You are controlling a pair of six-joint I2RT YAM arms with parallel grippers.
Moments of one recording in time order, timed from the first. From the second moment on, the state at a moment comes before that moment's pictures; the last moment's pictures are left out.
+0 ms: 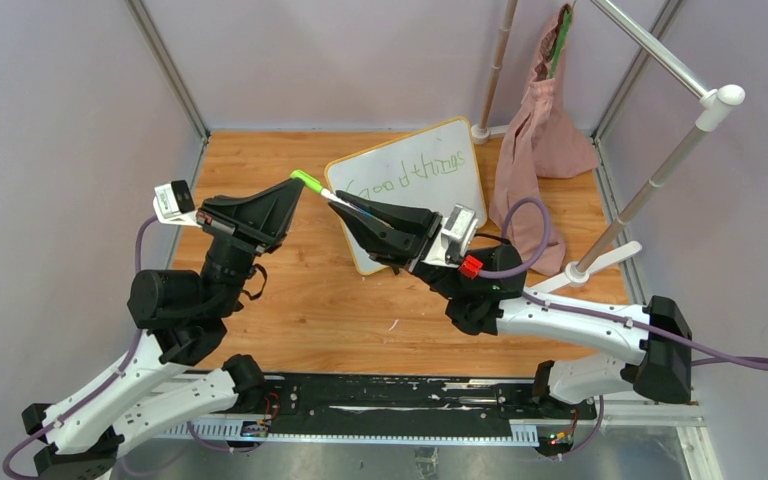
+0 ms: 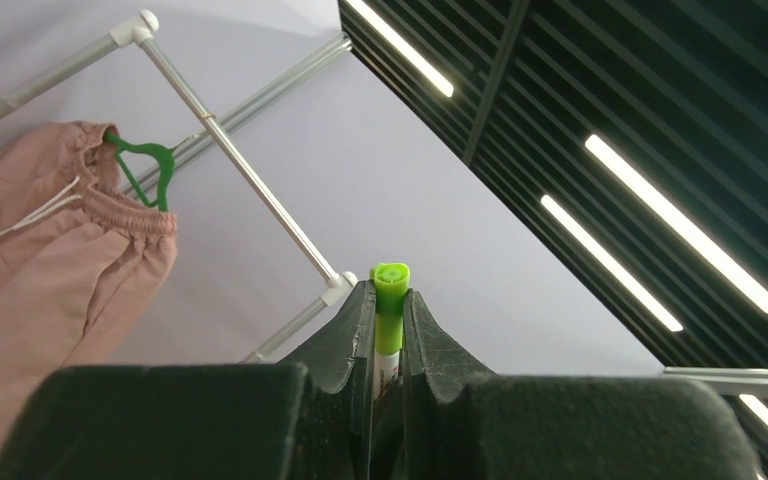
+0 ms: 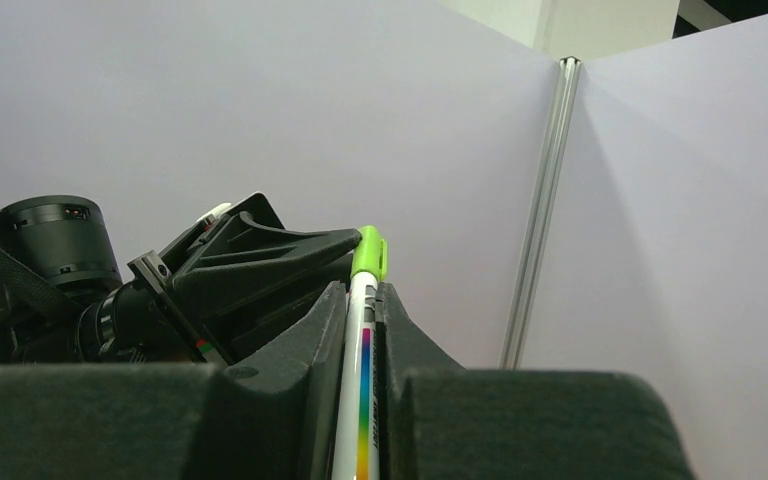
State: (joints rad) left arm -0.92 0.61 0.85 0.46 -0.26 -1.00; right arm 1.23 1.30 1.05 1.10 -0.06 -0.23
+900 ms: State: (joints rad) left arm -0.91 0.61 0.87 0.45 -0.22 -0.97; right arm 1.25 1.29 1.06 1.10 -0.07 -0.26
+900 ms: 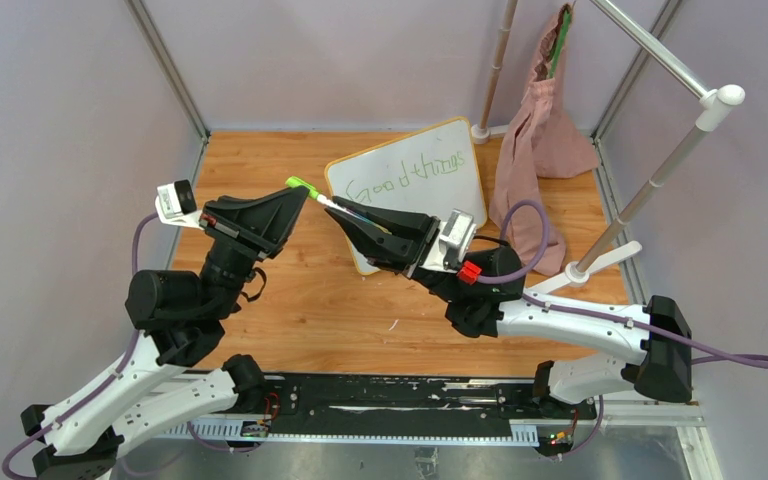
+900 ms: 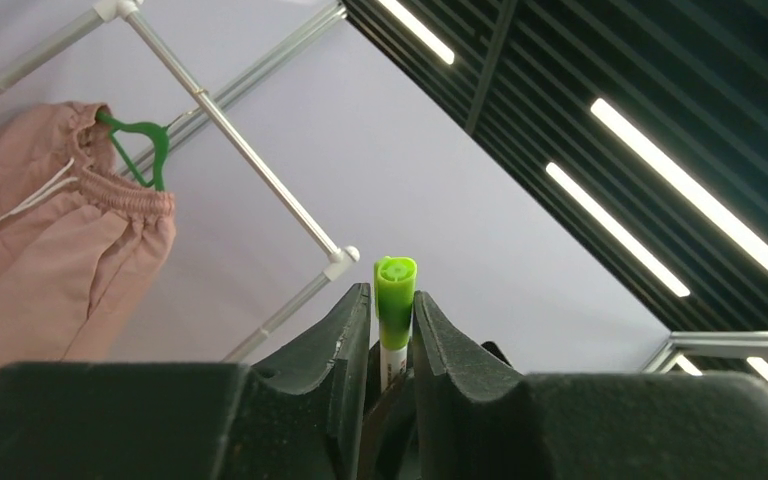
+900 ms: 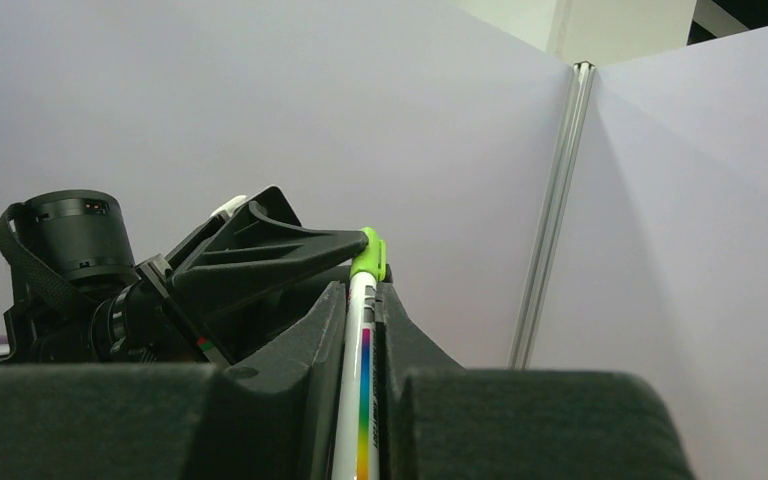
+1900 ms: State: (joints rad) left arm -0.92 0.55 0.87 0.40 -0.23 -0.93; right arm 1.28 1.29 1.05 1.05 -0.08 -0.26
